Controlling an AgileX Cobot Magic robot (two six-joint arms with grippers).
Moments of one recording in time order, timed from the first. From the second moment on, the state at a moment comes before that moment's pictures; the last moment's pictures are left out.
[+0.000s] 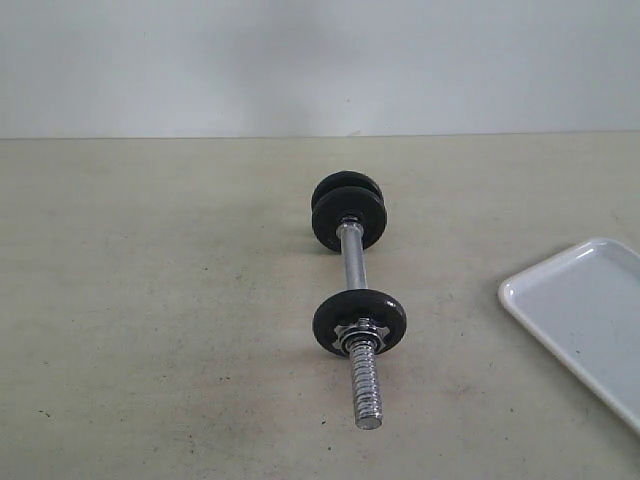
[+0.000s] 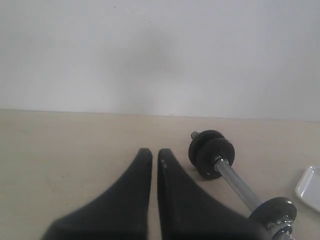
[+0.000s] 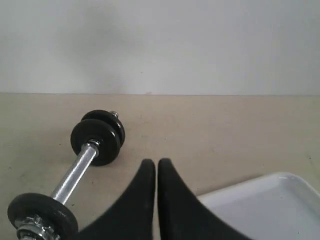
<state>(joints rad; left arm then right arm) -0.57 0.30 -0.10 -1.34 -0.25 1.13 0.30 0.52 -0.11 0.16 -0.16 -0.04</state>
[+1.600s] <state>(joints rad) -0.57 0.30 0.00 -1.35 -0.17 1.12 0.18 0.52 -0.05 0.22 -0.14 -0.03</state>
